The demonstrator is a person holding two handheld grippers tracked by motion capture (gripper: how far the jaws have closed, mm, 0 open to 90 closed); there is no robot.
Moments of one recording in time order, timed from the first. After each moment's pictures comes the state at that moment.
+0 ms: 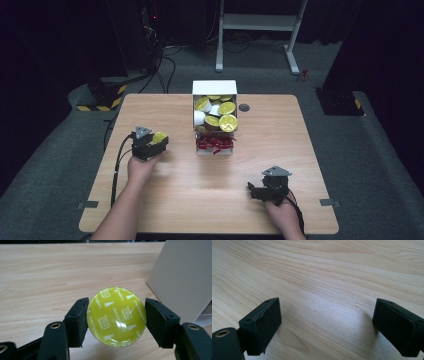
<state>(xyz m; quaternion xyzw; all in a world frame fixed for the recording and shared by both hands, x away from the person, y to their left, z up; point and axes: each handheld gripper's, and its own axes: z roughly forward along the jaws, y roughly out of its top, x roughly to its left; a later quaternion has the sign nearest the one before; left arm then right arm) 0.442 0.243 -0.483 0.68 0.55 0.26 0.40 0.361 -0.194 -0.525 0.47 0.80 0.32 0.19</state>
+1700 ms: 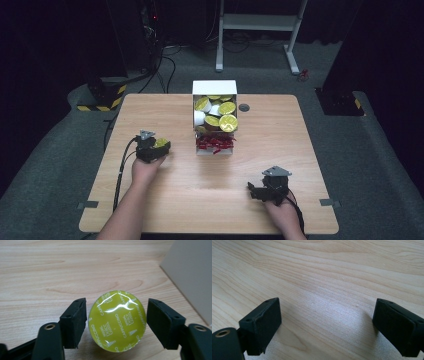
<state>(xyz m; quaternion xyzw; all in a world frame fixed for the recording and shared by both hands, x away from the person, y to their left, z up) 0.453 0.243 -0.512 0.68 0.57 0.24 0.39 0.361 -0.194 -0.525 0.47 0.80 0.32 0.19</state>
